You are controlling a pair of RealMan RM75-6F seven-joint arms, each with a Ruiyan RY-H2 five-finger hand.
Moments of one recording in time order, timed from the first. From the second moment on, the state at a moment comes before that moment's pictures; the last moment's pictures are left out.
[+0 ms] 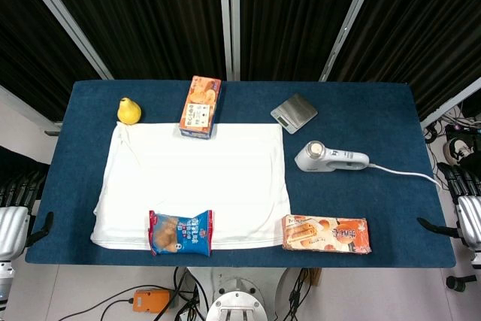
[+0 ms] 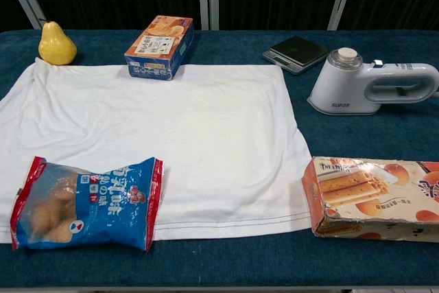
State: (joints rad) left arm -0.01 -1.16 -0.01 -1.52 1.51 1.55 -0.01; right arm 0.08 -1.04 0.06 -1.51 -1.53 1.46 0.32
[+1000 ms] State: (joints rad) left arm -0.04 -1.17 -0.02 -1.52 1.50 1.48 0.00; right arm 0.56 -1.20 0.24 -1.58 -0.89 0.88 -0.22
